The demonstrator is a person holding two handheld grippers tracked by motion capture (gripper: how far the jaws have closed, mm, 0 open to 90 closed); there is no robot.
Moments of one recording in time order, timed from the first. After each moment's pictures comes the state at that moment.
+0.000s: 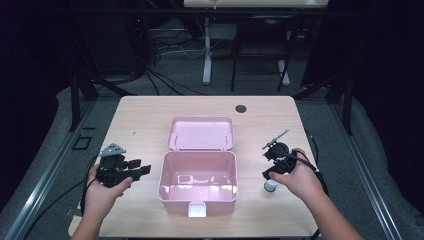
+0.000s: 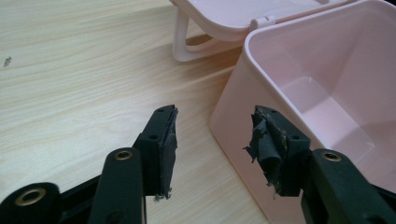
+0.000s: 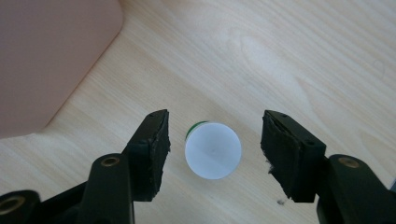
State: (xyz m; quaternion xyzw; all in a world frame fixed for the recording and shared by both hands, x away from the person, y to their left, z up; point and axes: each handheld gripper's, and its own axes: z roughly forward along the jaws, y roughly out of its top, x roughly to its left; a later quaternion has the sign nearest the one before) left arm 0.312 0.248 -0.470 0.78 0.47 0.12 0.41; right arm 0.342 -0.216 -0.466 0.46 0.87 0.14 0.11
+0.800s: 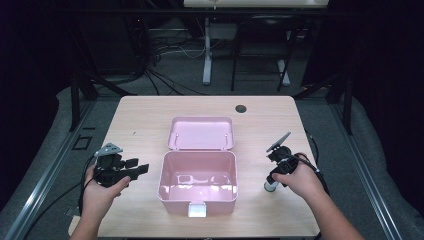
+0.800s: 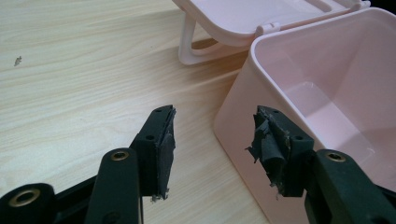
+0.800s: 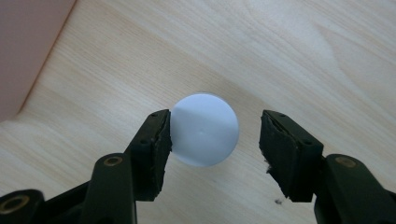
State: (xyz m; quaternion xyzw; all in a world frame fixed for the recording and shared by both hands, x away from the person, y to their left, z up) left arm 0.311 0.253 -0.468 0.77 0.47 0.12 0.41; right arm 0.355 -0.233 -0.495 0.51 0.85 0.10 0.05
